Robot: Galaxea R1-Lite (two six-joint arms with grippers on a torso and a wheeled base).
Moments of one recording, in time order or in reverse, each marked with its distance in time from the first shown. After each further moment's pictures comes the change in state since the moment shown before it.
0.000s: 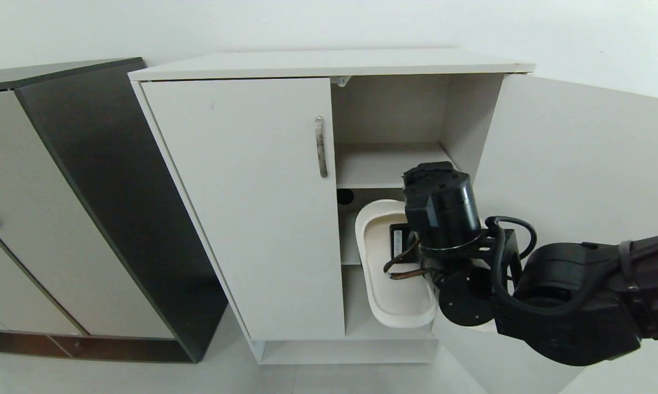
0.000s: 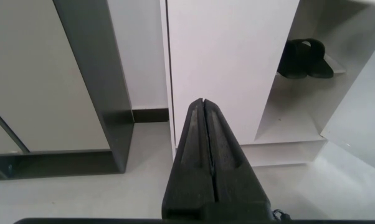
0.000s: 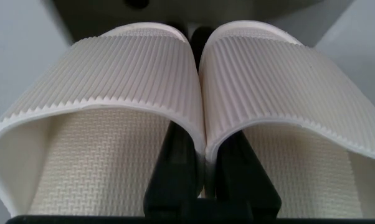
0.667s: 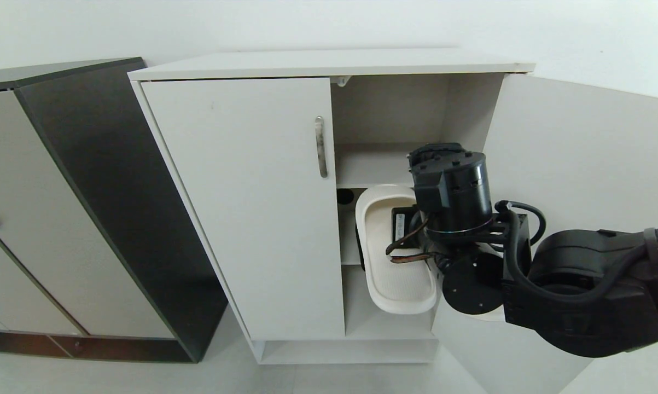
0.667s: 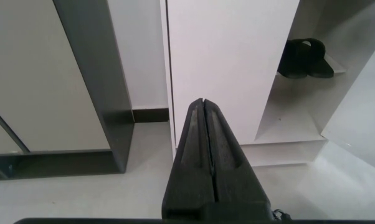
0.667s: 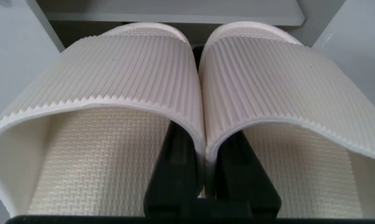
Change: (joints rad) left arm 0.000 0.000 0.000 0.000 0.000 0.002; right arm 0.010 -0.027 -0.032 0.002 -0.021 -0.016
